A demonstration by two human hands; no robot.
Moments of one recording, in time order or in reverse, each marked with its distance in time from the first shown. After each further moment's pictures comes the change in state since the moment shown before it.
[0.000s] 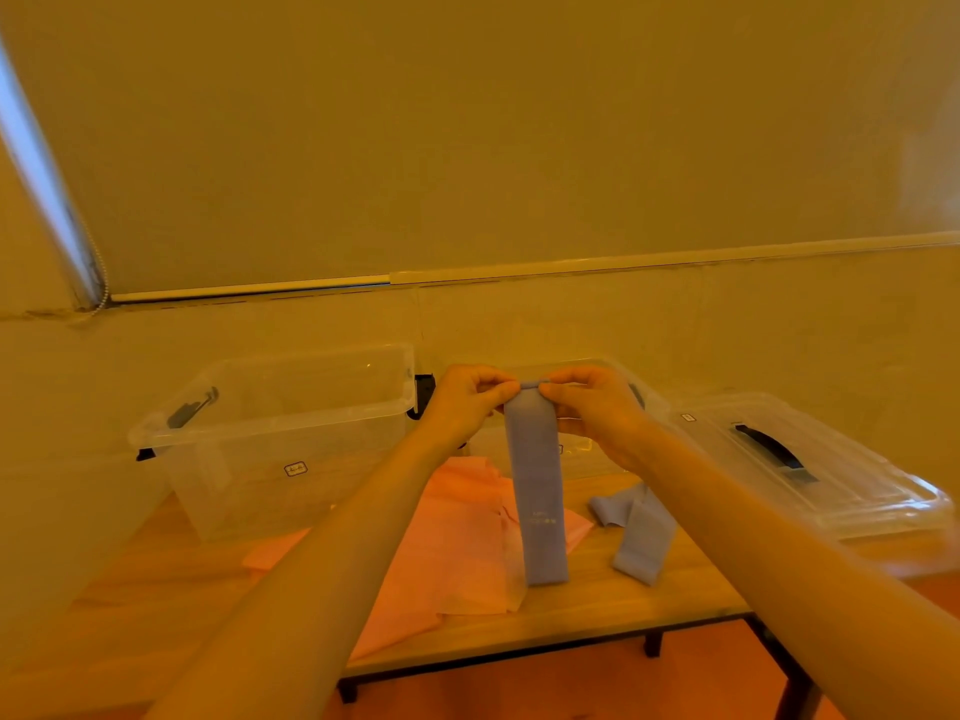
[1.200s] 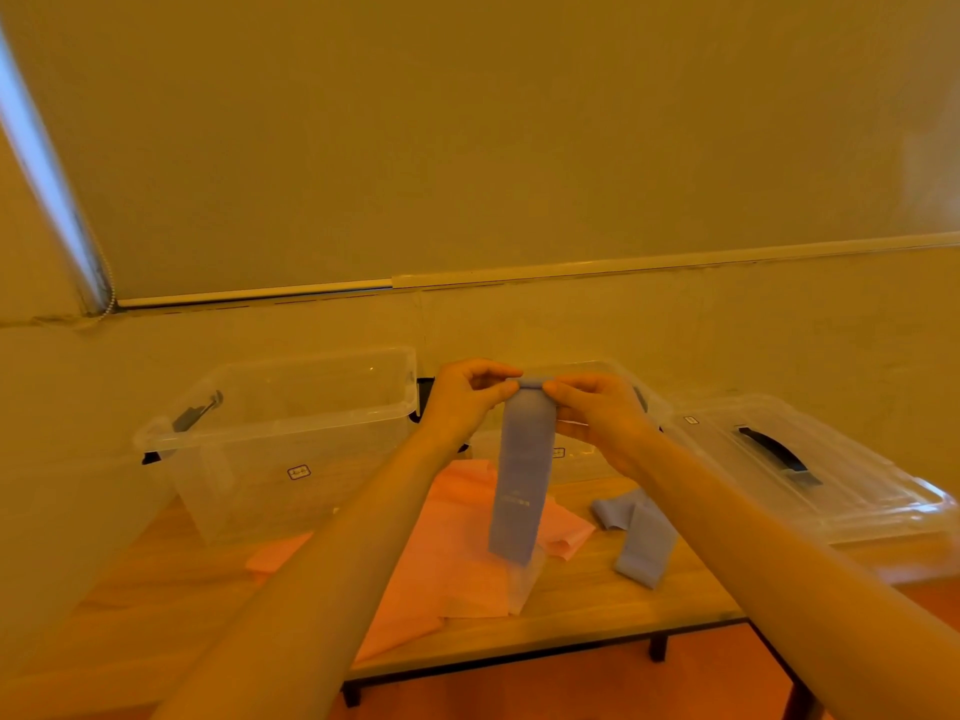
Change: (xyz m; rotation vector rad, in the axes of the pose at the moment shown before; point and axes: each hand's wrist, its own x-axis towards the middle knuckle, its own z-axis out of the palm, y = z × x) left_hand 0.000 0.005 0.001 -0.177 0.087 0.001; right_hand 0.001 0.006 -0.002 0.122 0.002 0.008
